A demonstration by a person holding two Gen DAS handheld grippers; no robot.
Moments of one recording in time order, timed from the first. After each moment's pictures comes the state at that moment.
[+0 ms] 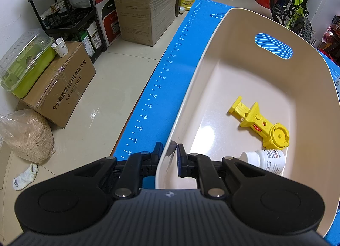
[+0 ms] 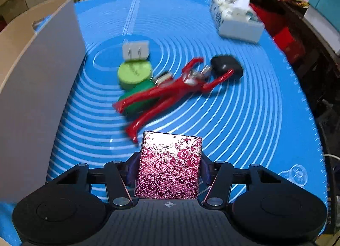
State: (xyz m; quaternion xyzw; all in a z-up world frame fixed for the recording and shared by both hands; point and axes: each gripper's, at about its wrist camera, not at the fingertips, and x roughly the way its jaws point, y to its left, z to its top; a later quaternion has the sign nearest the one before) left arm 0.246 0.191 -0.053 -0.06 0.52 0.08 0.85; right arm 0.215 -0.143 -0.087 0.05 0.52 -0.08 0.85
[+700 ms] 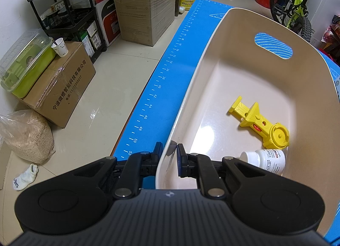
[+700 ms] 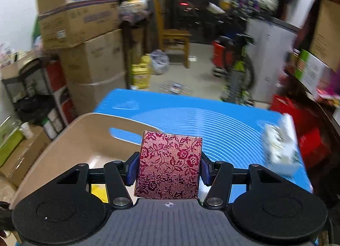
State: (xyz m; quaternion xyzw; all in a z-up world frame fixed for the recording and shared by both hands) left arm 0.247 0.191 -0.053 -0.06 0.52 0.08 0.85; right arm 0.288 -0.038 0.037 -0.02 0.34 0.05 0.94
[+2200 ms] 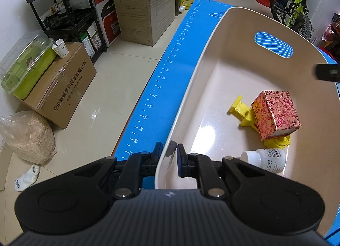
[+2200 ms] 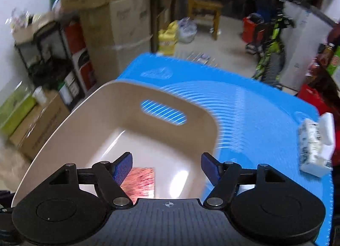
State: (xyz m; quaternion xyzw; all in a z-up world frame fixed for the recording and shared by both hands) left arm 0.247 0.187 -0.053 -0.05 0.52 0.08 0.85; right arm 0.315 -0.011 0.017 -0.04 0.43 0.09 0.90
